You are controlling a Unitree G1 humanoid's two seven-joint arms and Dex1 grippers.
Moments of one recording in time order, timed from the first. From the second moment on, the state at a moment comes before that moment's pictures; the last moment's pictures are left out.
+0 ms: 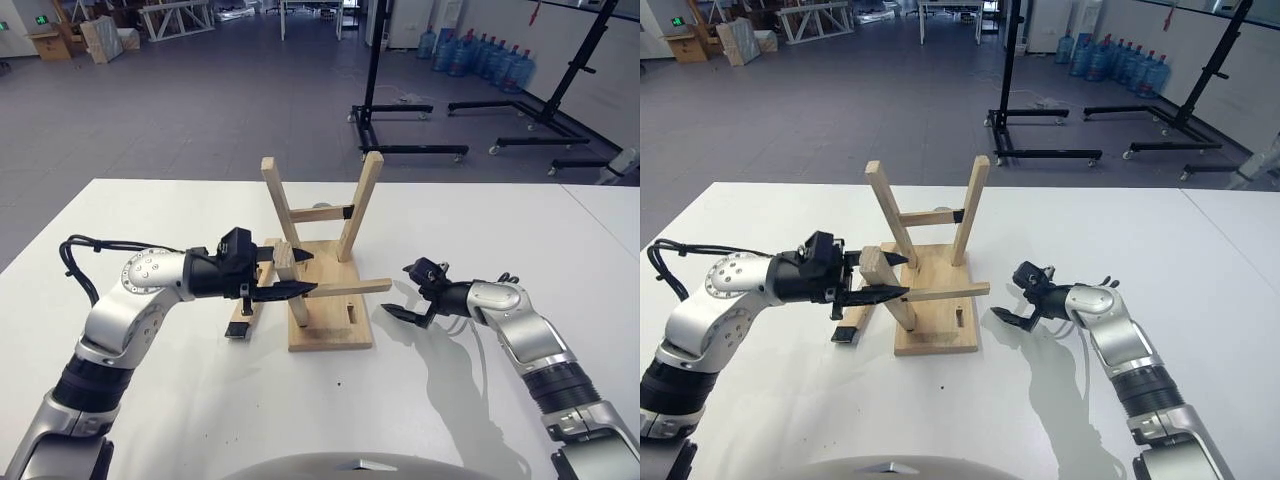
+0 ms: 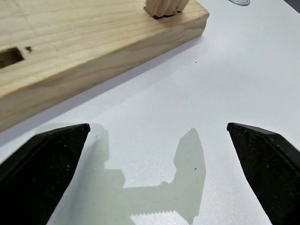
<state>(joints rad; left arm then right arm) -0.24 0.65 -0.17 -0.28 -0.55 0.22 -1.09 -0.22 -0.60 0.18 0.10 0.06 0.37 0.83</state>
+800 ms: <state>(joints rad) -0.32 0.72 -0.24 -0.24 -0.53 0.34 -1.06 -0.19 -0.56 0.19 0.07 0.06 0.39 0.79</state>
